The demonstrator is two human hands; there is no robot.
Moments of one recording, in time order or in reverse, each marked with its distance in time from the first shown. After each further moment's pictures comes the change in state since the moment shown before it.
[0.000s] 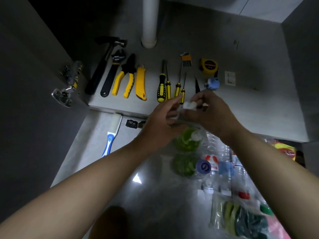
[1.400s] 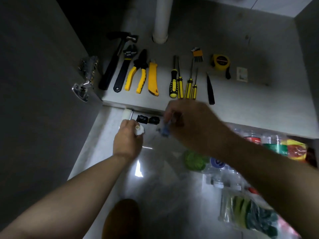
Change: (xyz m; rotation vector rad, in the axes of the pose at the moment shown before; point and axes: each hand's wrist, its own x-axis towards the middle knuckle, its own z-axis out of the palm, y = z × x) left_hand -0.060 -0.098 -0.073 0.679 0.415 -0.271; right_hand -0.050 -0.088 0.045 -0.318 -0.263 -0.262
